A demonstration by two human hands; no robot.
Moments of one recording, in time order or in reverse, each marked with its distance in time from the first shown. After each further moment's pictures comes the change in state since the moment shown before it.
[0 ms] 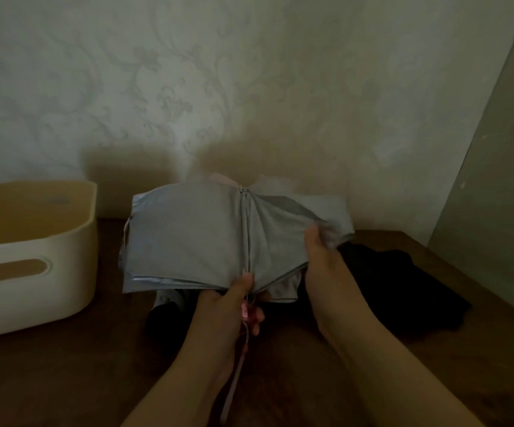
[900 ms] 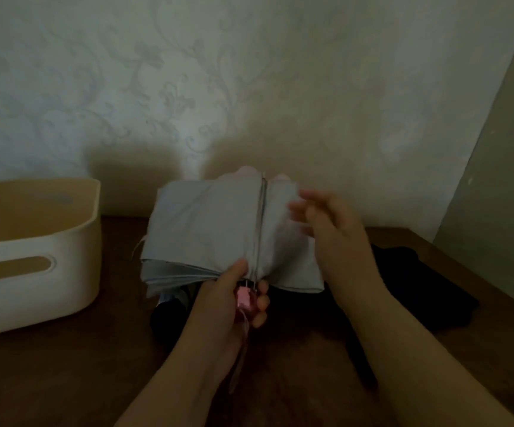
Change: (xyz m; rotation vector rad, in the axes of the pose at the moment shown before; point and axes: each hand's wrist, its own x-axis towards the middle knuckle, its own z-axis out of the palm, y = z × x) left_hand -0.006 0.019 0.002 -0.248 -0.116 -0.144; right_hand 0.027 -0.012 -0.007 -0.030 0.074 -0.311
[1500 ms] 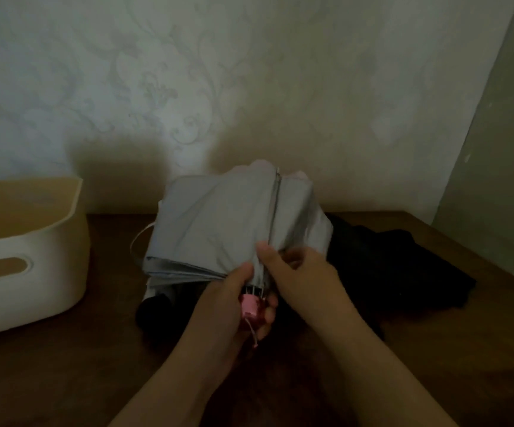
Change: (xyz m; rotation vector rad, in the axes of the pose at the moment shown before) left_hand 0.001 -0.023 0.007 0.180 -0.061 -0.028; right_hand -0.037 0.030 -0.004 -0.288 -0.113 0.421
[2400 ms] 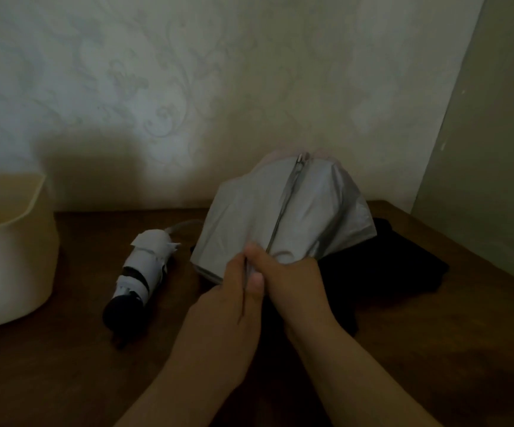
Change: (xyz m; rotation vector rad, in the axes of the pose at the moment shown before) left_hand -0.024 -0.015 0.016 1.247 0.142 0.482; right_hand 0.008 0.029 0.008 0.620 0.144 -0.010
